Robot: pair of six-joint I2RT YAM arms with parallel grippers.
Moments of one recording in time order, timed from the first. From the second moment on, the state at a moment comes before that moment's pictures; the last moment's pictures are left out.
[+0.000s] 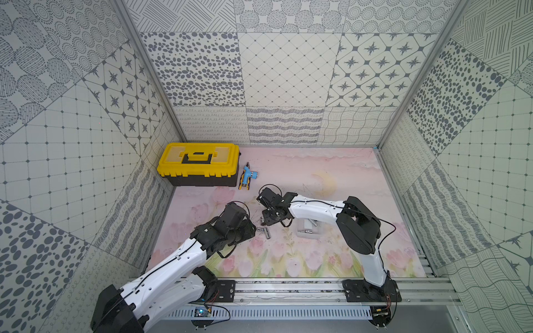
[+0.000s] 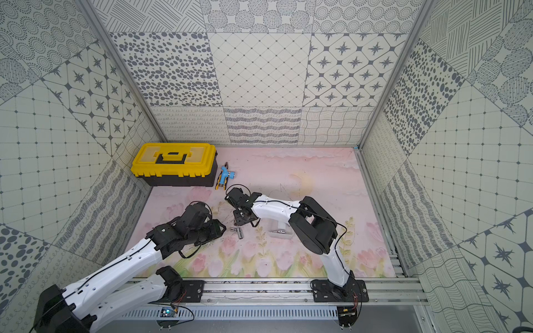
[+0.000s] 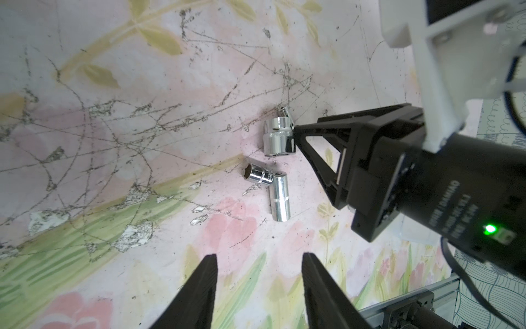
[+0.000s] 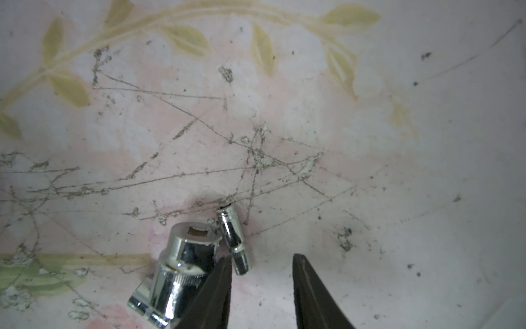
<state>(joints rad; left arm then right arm) -0.59 0.90 0.62 -0.66 0.03 -0.92 0.98 2.07 1.49 -0.62 0.14 0.50</state>
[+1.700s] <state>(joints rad) -0.53 1.07 0.62 -0.61 -0.02 -0.91 1.04 2.12 1.52 -0.58 0.22 0.47</state>
